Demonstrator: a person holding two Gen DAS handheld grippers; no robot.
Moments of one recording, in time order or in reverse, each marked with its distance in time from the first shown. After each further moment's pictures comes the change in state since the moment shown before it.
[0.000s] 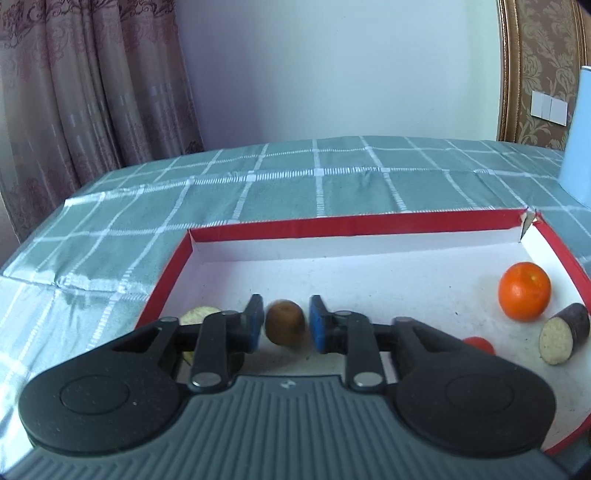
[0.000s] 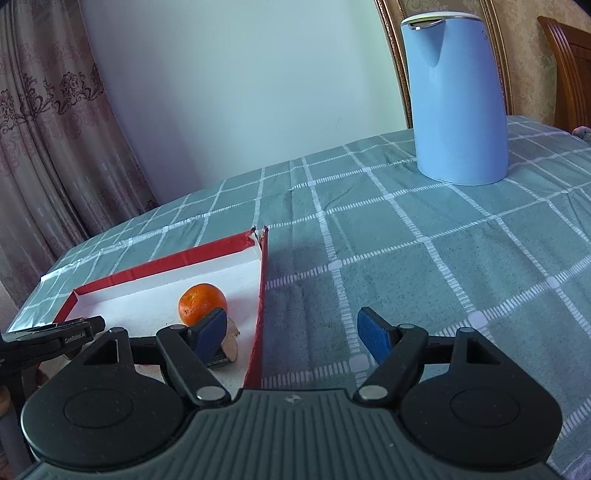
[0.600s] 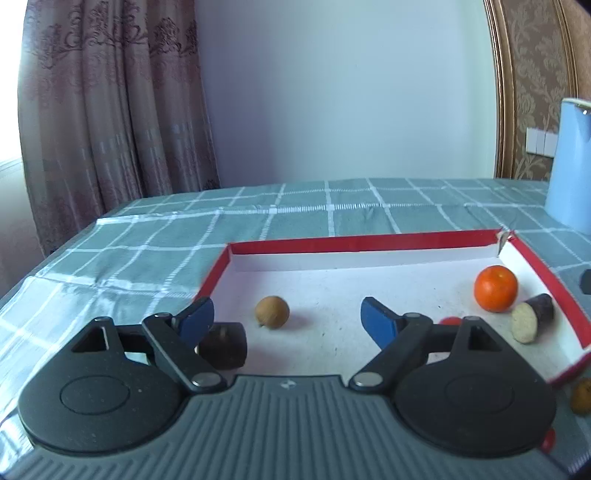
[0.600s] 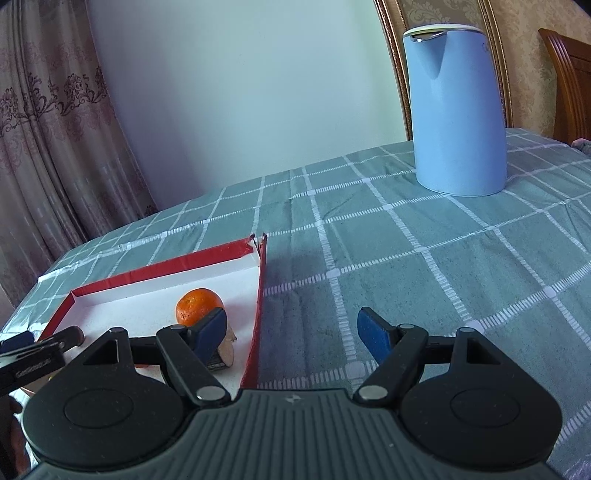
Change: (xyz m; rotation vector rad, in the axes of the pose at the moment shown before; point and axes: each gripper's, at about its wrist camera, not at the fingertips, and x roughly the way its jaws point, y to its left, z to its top) left arm -0.069 0.011 -0.033 -0.035 -0.168 0.029; right arm -0.002 -0.001 -0.002 -0.021 -0.044 -0.001
